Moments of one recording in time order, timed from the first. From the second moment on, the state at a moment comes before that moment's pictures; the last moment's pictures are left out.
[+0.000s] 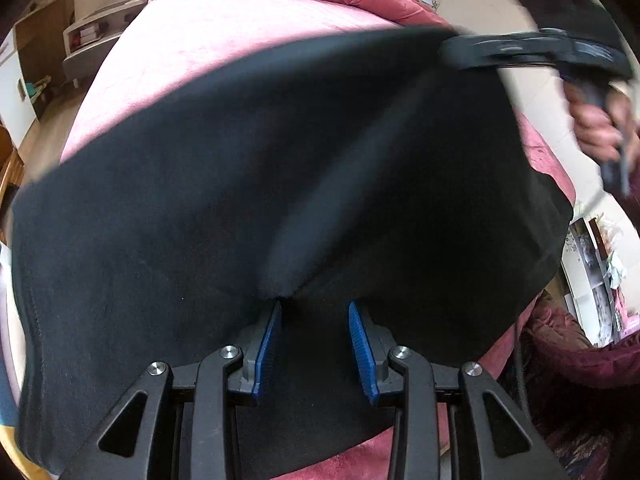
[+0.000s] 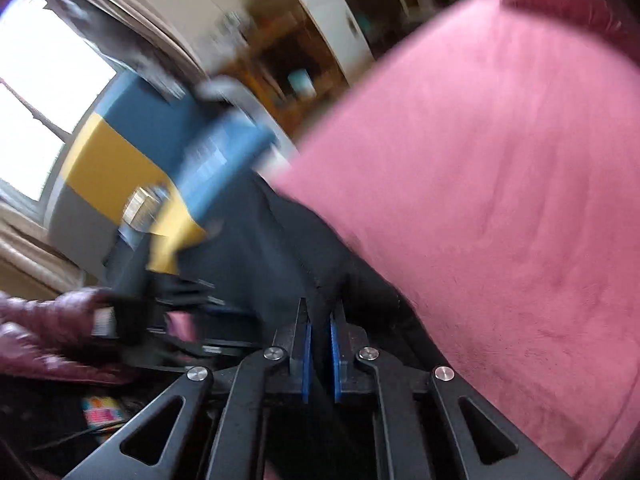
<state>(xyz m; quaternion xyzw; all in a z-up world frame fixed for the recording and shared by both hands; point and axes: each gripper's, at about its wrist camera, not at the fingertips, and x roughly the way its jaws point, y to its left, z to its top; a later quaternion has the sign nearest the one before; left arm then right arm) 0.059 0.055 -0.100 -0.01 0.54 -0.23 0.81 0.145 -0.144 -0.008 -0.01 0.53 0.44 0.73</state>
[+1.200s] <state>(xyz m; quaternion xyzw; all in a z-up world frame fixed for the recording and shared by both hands) 0.052 0.066 -0.103 -0.01 0.54 -0.19 0.82 0.229 -0.140 -0.123 0.13 0.62 0.39 0.67</state>
